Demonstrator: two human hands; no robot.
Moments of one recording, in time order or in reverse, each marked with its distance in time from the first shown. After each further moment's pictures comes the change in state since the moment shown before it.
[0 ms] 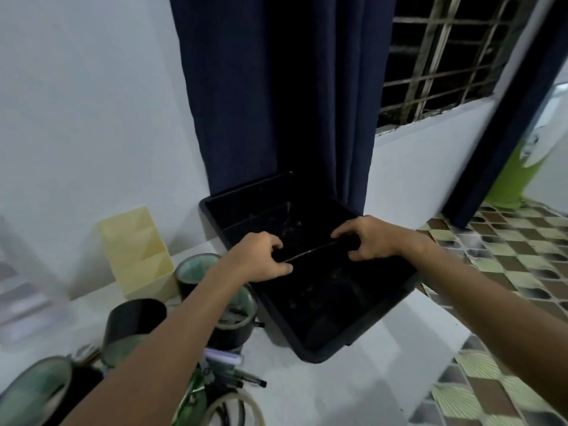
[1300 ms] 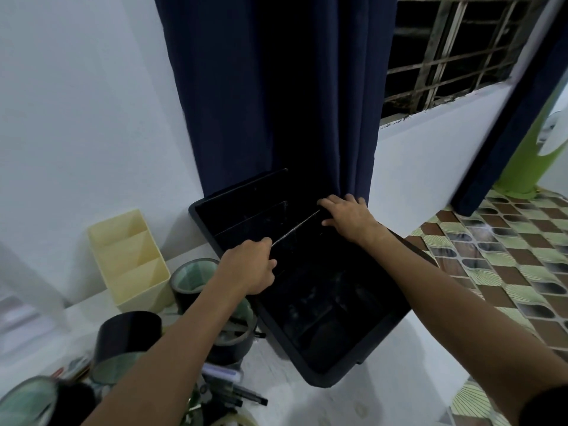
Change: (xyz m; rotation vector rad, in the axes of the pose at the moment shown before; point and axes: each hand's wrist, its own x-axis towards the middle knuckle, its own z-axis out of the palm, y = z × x) left_hand 0.012 -0.009 0.014 0.238 0.116 -0.033; right_hand 0.088 0.010 0.026 -0.323 0.272 0.117
